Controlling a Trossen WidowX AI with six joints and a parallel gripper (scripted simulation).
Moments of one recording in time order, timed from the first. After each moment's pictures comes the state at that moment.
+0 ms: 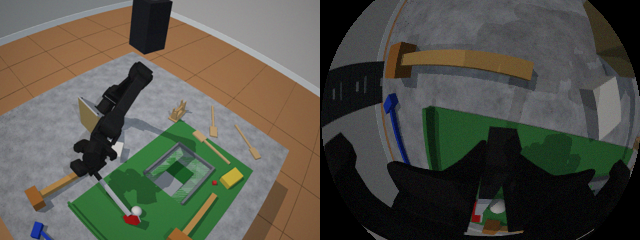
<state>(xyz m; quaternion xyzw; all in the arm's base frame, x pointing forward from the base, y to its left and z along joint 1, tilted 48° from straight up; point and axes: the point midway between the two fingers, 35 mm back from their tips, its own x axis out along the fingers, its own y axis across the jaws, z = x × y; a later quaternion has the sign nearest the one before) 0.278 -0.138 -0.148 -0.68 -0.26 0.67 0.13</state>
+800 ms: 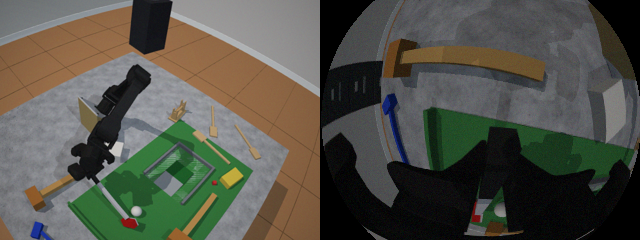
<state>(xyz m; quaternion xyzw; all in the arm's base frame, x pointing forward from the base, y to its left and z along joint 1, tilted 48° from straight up) 0.280 -0.139 -0.165 -0.68 -0.26 0.67 0.13</state>
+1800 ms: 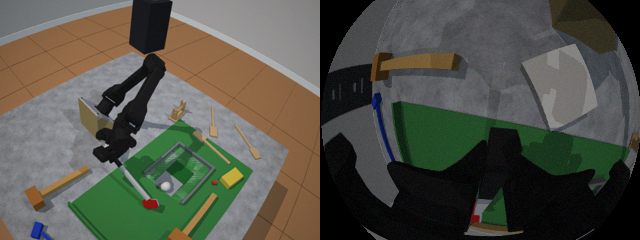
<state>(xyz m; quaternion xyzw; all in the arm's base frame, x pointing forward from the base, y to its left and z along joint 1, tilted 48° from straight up) 0.261 -0.059 -0.079 -0.68 -0.26 0.67 0.14</state>
